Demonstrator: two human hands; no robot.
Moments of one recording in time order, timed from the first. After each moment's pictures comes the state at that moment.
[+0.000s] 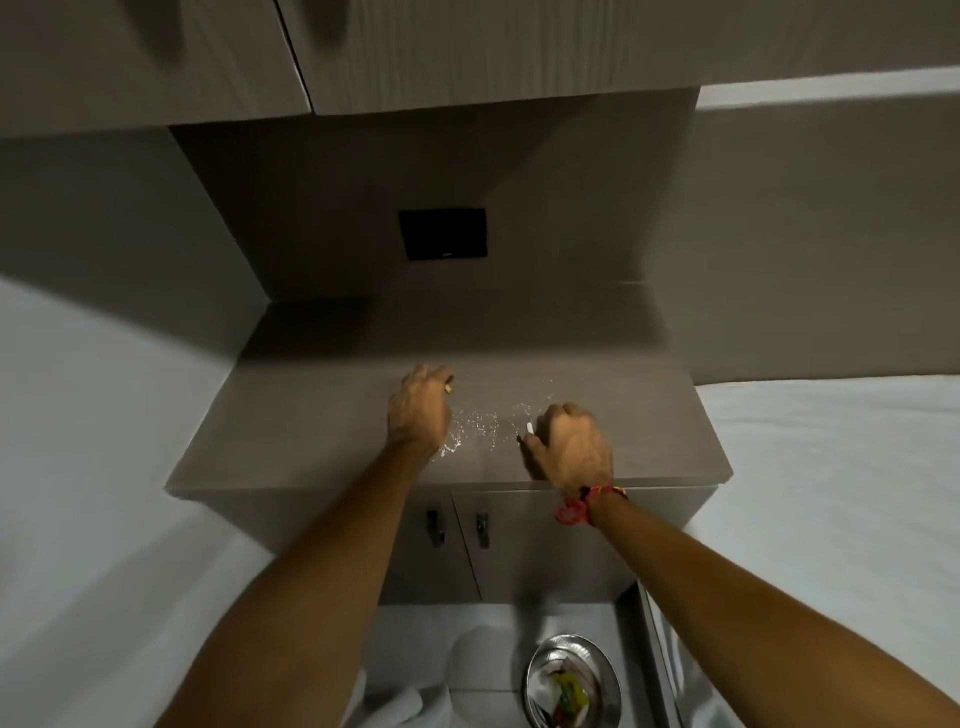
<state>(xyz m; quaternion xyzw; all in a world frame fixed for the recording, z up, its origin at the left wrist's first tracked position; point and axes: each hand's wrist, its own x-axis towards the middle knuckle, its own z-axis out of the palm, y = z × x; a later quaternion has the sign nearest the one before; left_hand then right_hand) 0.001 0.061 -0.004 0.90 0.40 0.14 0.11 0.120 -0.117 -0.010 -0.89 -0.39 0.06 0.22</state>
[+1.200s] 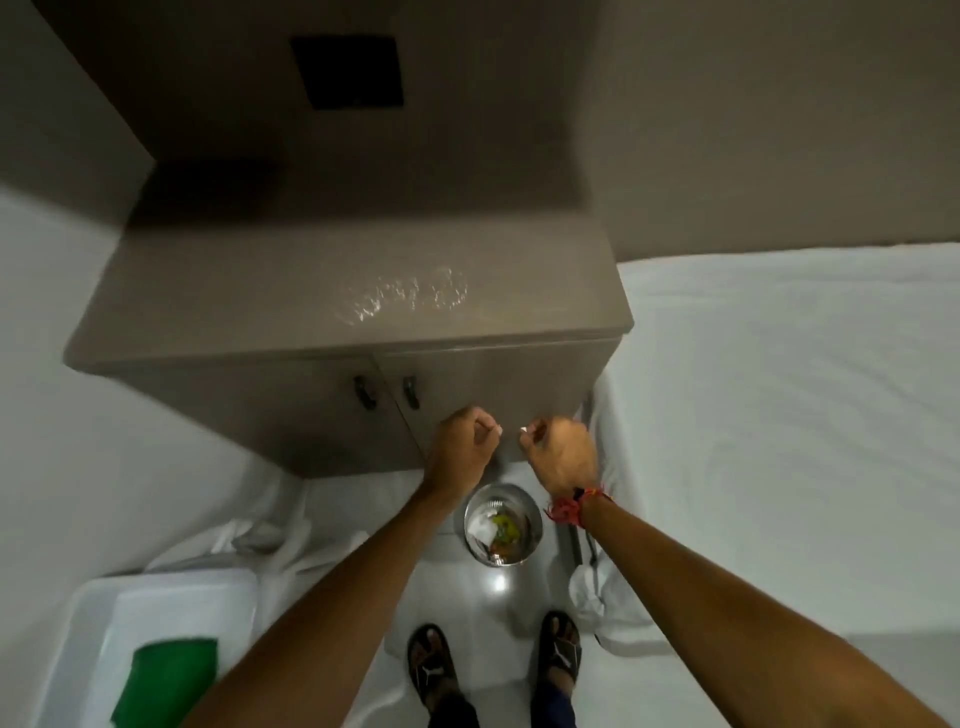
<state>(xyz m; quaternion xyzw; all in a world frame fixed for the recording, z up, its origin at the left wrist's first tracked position) -0.037 -0.185 -0.119 0.80 0.36 0.13 0.45 0.065 -0.300 -0.074 -0.91 -0.26 0.22 0.23</state>
